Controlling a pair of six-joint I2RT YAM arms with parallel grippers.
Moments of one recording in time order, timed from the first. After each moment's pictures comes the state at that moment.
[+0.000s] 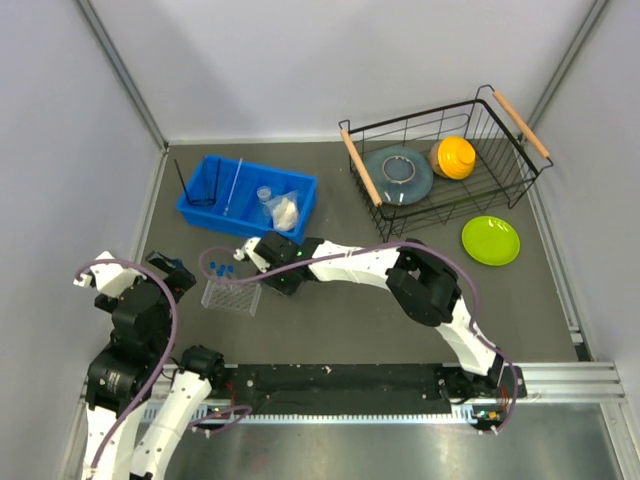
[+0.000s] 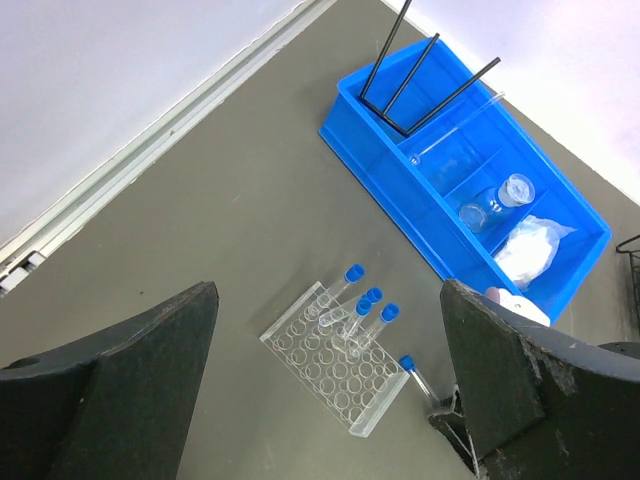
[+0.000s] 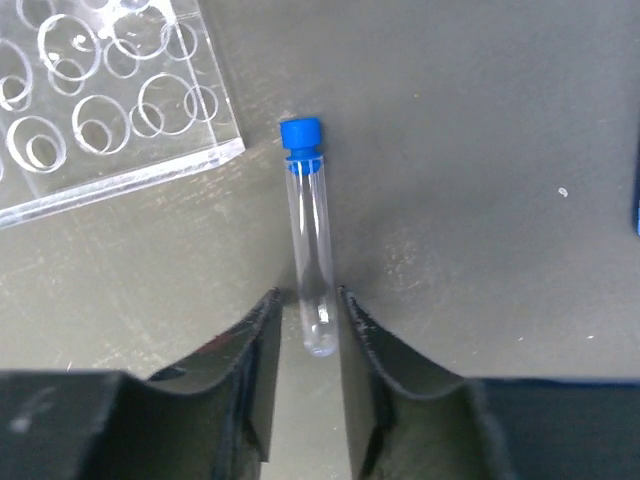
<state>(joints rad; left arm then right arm) -0.28 0.31 0.91 -0.95 -0.69 -0.62 1.11 2.21 1.70 -0.51 -0.01 -0.02</state>
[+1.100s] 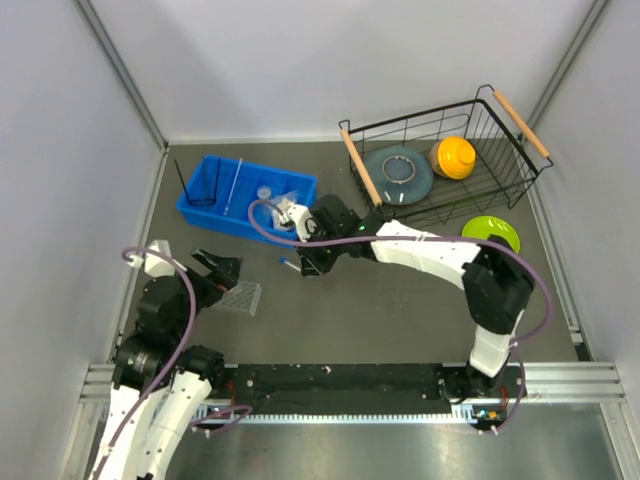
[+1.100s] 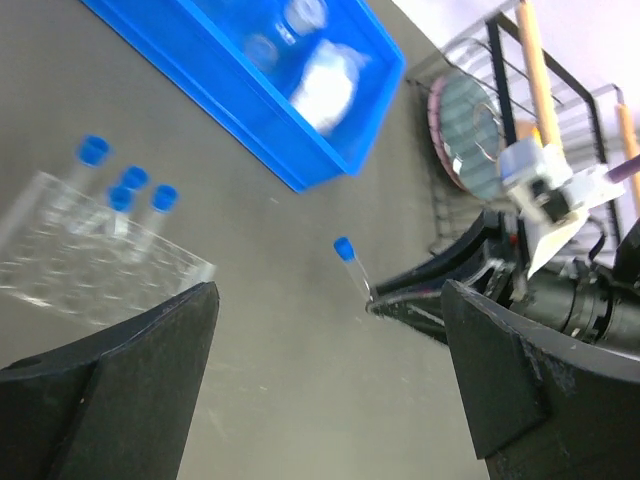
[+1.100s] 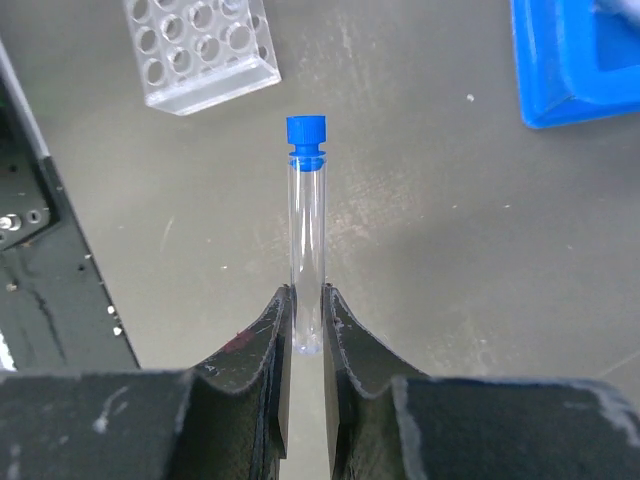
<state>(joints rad) -0.28 0.29 0.74 -0.78 -0.19 -0.81 0.93 1.83 1.38 -0.41 -0.32 -0.02</state>
